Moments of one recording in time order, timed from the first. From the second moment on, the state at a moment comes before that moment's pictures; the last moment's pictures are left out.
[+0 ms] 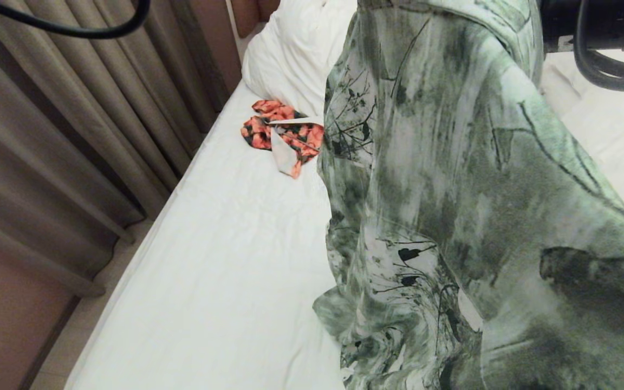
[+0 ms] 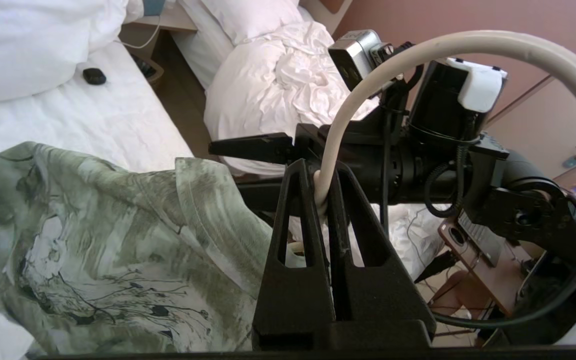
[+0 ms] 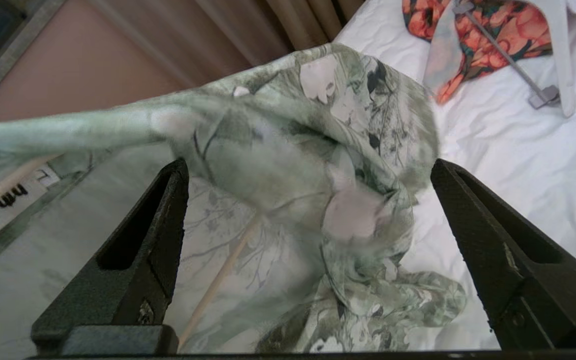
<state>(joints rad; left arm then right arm) -1.10 1.62 -1.96 0.19 0.17 -0.21 0.51 1.68 -1.97 0.34 0.34 0.20</state>
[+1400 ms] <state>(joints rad) -1.11 1.62 -1.96 0.18 0.17 -0.21 0.50 1.76 -1.97 0.22 0.25 0.23</state>
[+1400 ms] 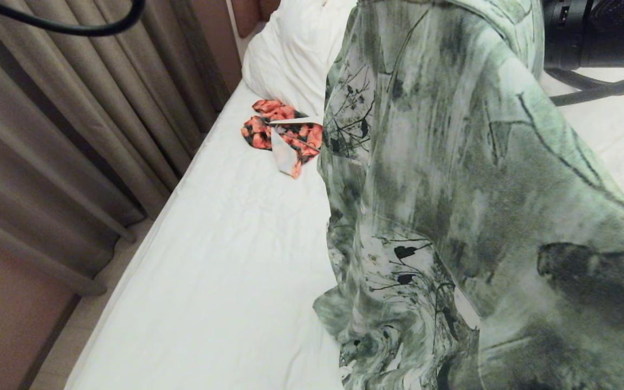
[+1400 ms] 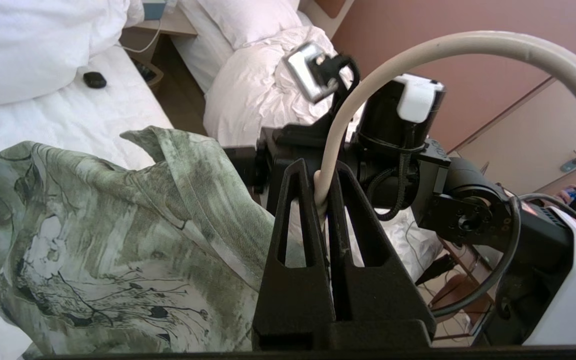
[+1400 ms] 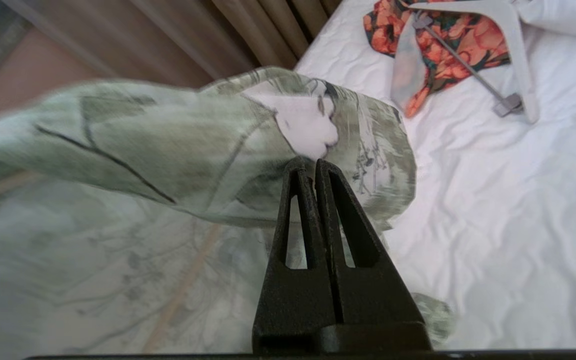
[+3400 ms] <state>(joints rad) -1.11 1.62 -1.96 0.18 0.17 -0.21 0.51 1.77 -1.98 0.28 0.28 -0.03</state>
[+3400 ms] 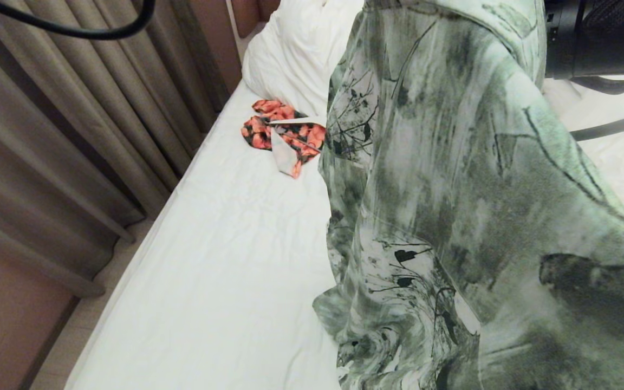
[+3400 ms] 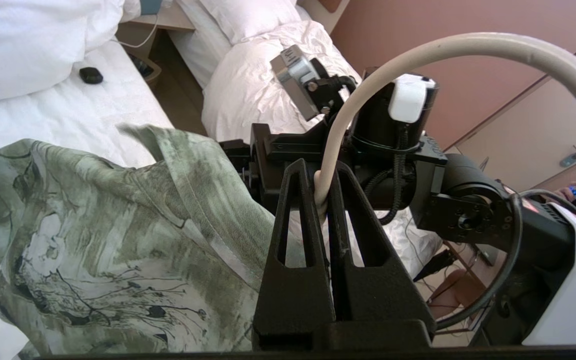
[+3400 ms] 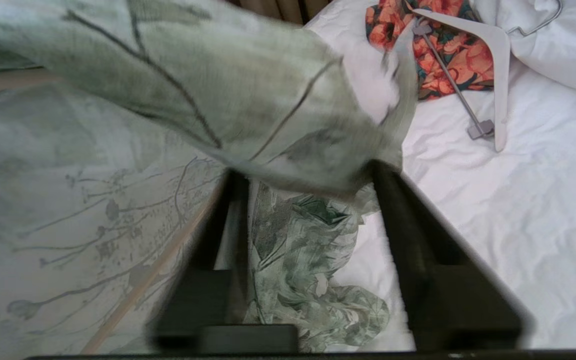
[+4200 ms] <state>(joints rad) -1.12 1.63 -1.95 0.19 0.17 -0.21 0.51 1.74 -1.98 0.40 0.25 -0.02</state>
